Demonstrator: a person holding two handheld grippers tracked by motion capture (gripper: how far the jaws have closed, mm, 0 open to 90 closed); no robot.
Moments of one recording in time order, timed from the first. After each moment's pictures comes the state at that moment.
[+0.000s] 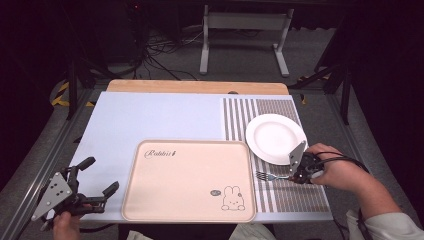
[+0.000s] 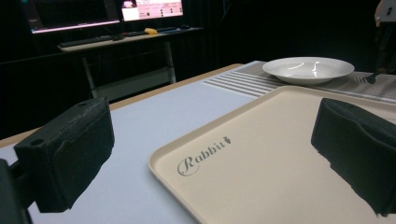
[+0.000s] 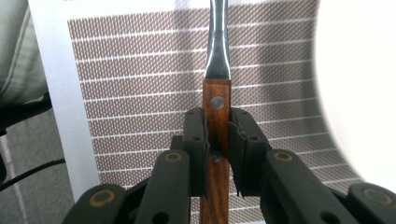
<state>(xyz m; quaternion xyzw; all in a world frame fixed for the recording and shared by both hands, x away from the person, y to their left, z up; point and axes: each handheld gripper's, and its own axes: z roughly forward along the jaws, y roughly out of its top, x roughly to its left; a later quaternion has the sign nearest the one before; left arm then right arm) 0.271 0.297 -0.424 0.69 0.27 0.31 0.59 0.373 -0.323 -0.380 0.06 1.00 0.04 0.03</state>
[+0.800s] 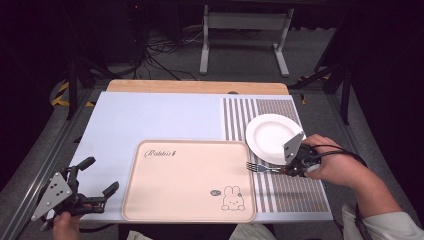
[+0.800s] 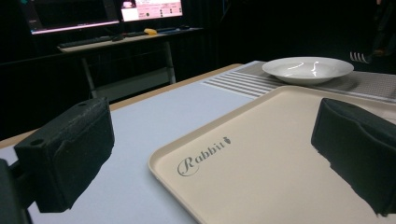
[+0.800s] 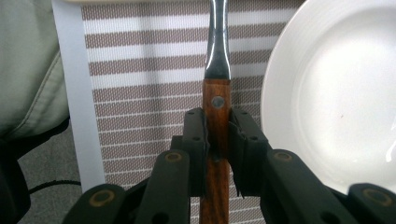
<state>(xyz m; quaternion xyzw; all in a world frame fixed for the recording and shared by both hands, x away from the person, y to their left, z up) 0.271 0.298 -0.423 0.69 0.27 0.31 0.59 0.370 -0.294 -0.342 0.05 0.99 0.08 0.06</state>
